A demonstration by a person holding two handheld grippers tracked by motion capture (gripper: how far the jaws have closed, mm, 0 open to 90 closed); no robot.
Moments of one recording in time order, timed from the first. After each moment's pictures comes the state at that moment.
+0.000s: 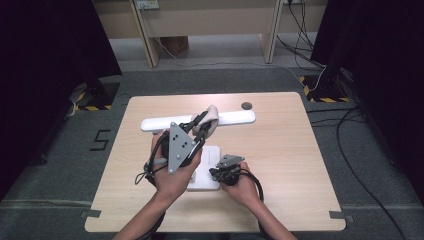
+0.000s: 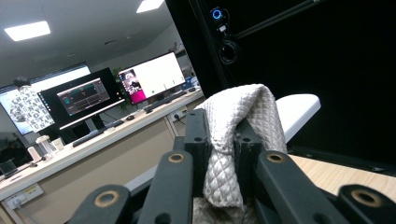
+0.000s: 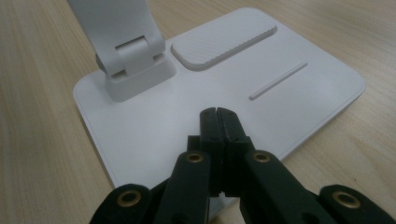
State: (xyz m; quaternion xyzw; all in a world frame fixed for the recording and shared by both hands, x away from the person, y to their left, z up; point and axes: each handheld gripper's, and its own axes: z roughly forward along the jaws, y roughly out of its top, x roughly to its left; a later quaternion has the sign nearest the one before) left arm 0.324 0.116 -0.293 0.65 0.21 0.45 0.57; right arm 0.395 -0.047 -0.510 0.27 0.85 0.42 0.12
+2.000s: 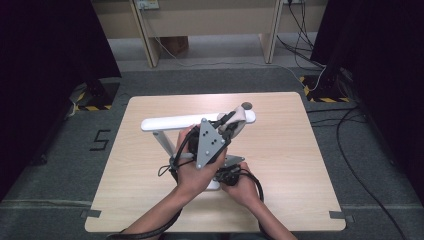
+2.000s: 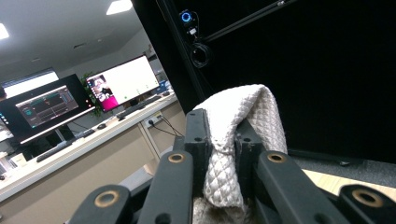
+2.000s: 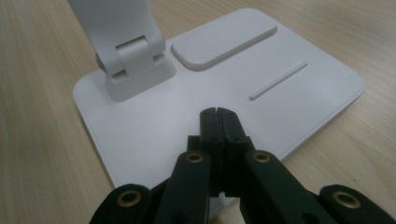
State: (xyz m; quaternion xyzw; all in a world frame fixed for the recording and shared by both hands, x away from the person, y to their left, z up) left arm 0.333 0.066 -0.289 0.68 0.17 0.42 0.58; right arm 0.395 -0.047 -0.511 0.27 0.85 0.43 0.12
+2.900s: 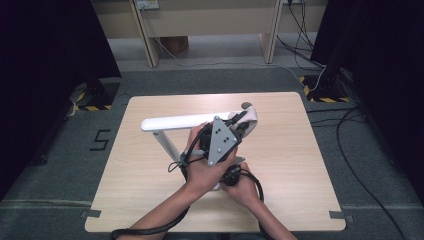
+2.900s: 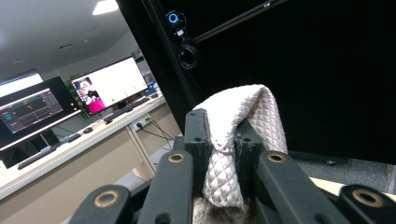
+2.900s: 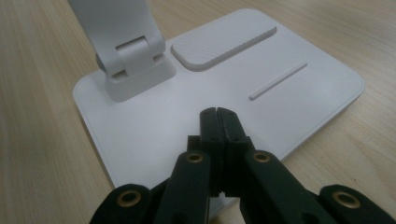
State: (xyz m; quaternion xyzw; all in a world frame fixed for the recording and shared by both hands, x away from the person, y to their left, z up) left arm 0.338 0.046 -0.287 0.69 0.15 0.40 0.58; right arm 0.395 -0.048 -0.511 0.27 0.85 0.43 0.12
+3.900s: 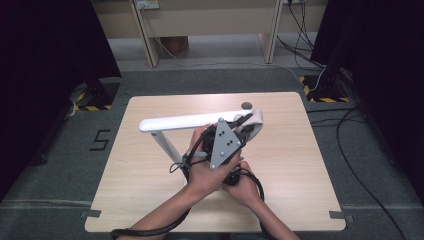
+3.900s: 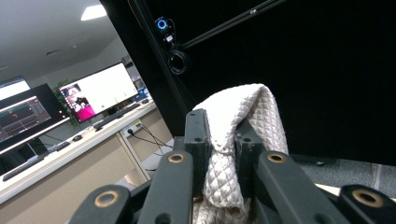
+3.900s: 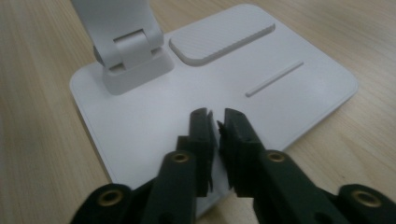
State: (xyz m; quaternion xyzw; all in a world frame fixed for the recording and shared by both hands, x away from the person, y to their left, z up) left arm 0.329 0.043 -0.281 0.69 0.13 0.39 0.59; right arm 0.395 -0.049 -0.505 0.26 0.87 0.40 0.14
